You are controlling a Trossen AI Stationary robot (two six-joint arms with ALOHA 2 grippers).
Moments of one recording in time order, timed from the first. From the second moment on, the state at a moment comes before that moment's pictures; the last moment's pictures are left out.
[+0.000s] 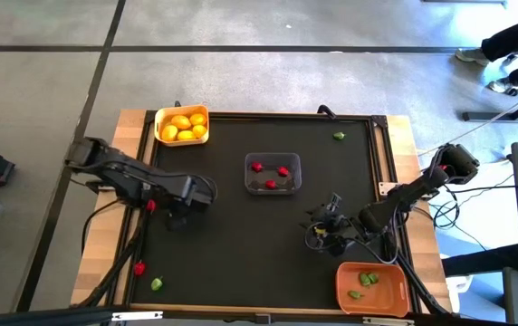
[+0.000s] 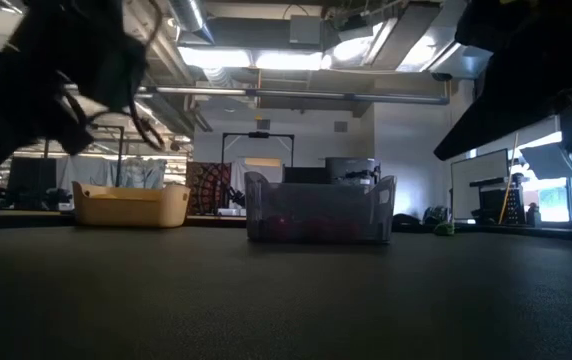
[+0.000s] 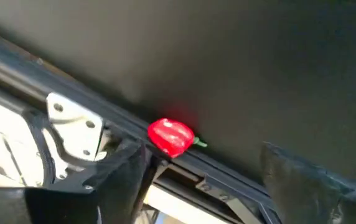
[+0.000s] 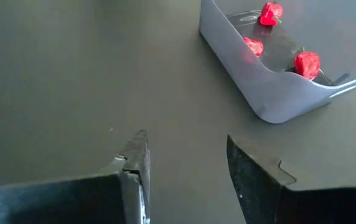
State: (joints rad) left arm -0.17 1.49 0.80 -1.34 0.03 -0.69; right arm 0.58 1.43 0.75 -0.32 0.70 0.72
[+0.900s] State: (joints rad) left arm -0.08 2.02 0.77 -1.35 0.04 -0.25; right arm 0.58 1.44 0.75 -0.32 0.68 0.73
